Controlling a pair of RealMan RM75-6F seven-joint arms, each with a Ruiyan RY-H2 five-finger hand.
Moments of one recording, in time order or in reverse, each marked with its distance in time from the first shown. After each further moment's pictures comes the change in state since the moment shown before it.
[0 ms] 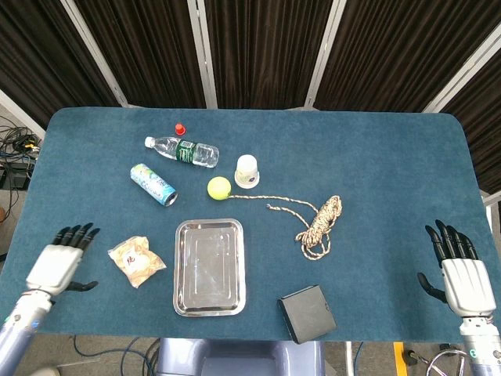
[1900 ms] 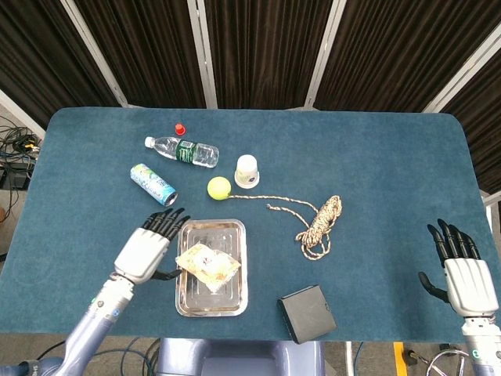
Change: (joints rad) left arm -0.218 -0.201 -0.061 -0.286 -0.067 0.099 0.267; right arm -0.002 0.009 0.001 -0.003 -0.006 0.008 0.028
